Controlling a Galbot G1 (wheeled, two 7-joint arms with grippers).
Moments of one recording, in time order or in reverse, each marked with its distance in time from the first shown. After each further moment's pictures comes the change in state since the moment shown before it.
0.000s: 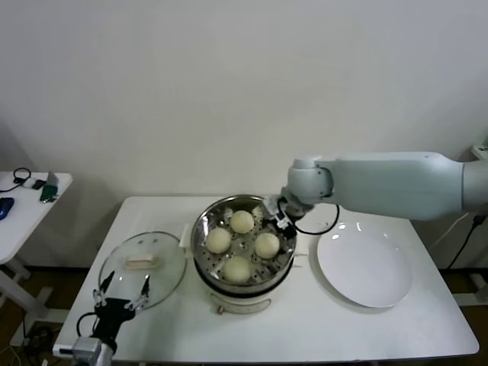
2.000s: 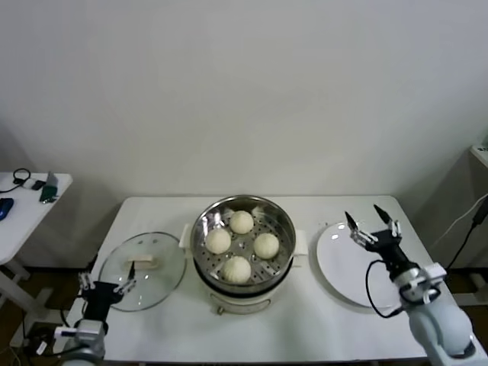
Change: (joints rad) left arm -0.057 0.159 0.049 0.036 0.178 0.007 -0.217; right arm -2.171 -0.007 2.232 0.333 -0.024 0.377 0.717
